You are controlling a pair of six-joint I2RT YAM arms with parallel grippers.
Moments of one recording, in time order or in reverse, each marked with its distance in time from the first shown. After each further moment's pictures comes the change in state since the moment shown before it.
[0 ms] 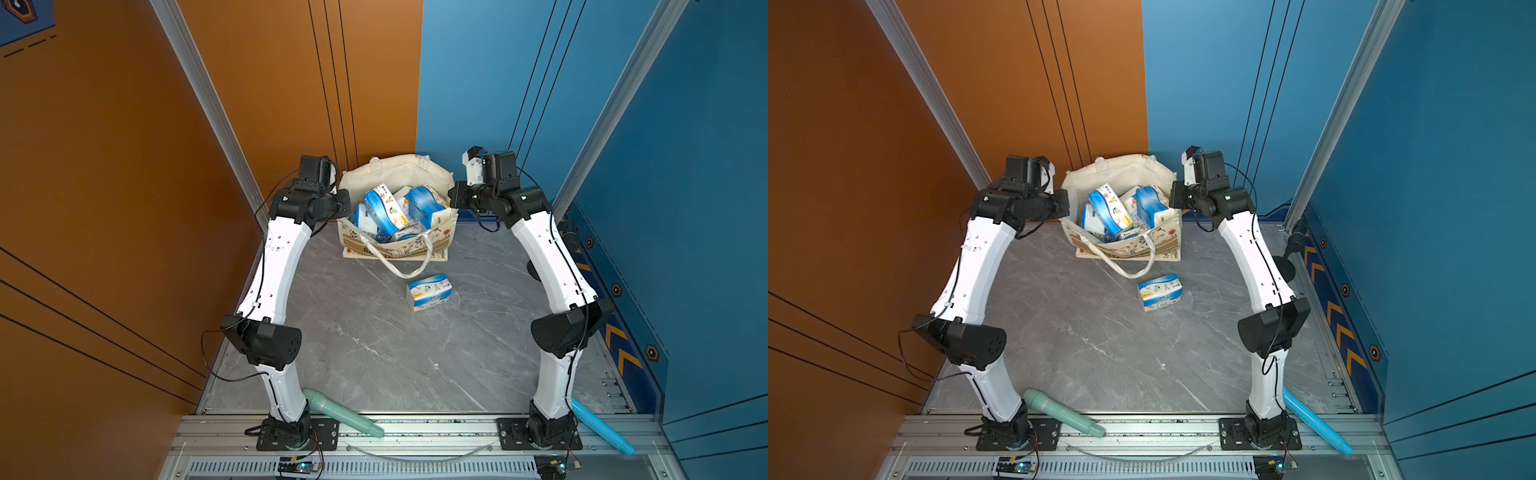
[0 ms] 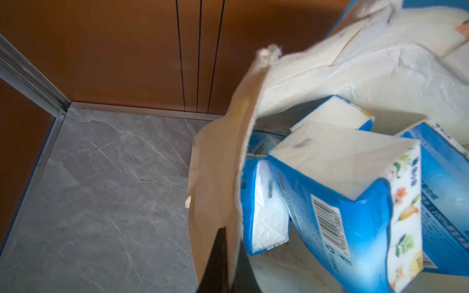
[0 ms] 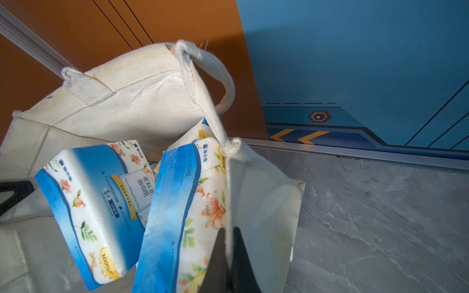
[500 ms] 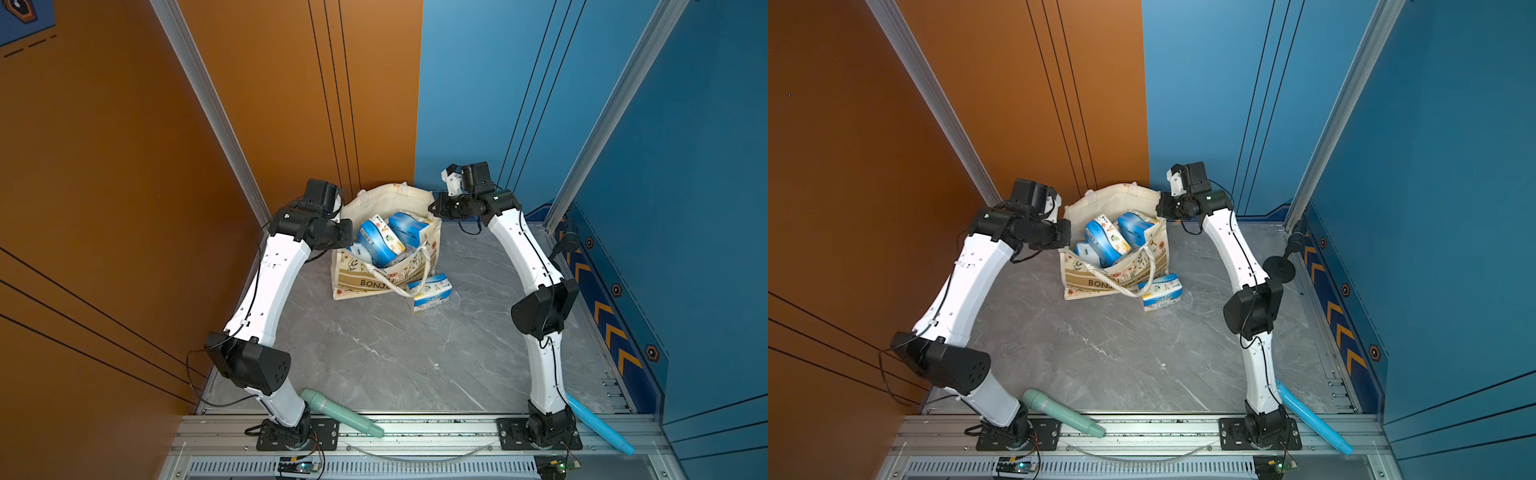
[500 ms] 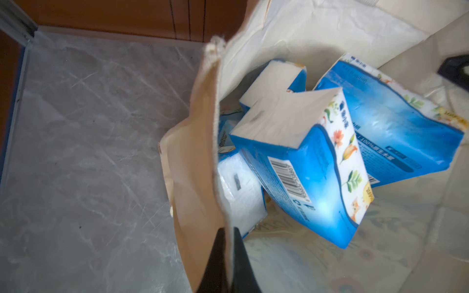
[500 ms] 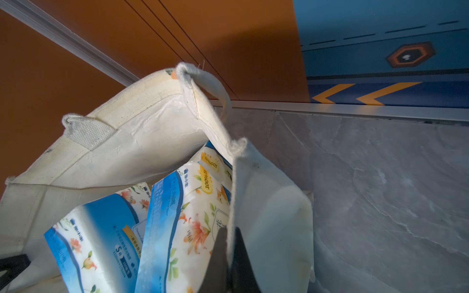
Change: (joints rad) left arm -0.023 -0.222 -0.377 -0.063 0.027 -0.026; right arm 0.002 0.246 0.117 0.019 -0.235 0.093
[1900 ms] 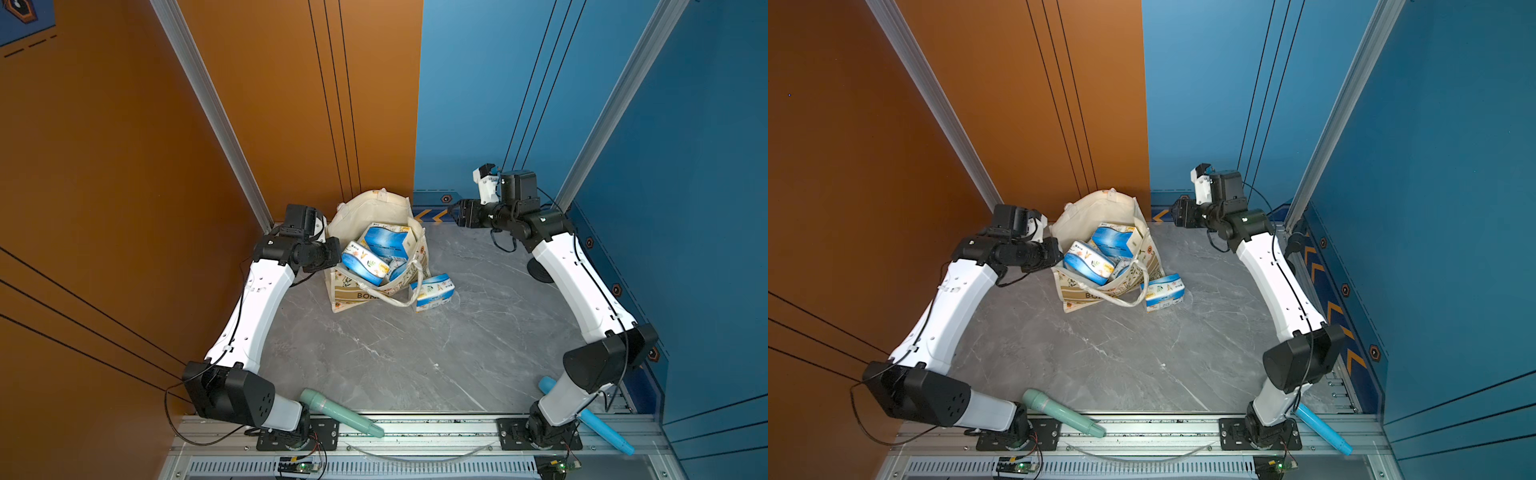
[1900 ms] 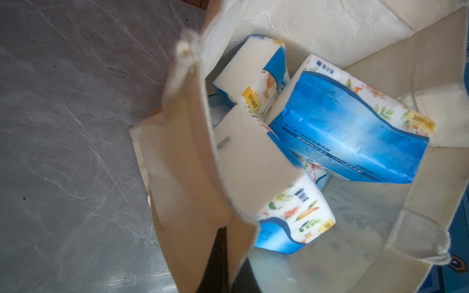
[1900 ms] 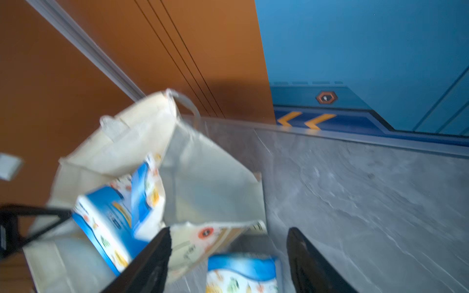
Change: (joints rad) left arm 0.116 -0.167 -0.310 0.174 0.204 -0.089; right arm -0.013 -0.595 -0.689 0.125 0.176 -0.139
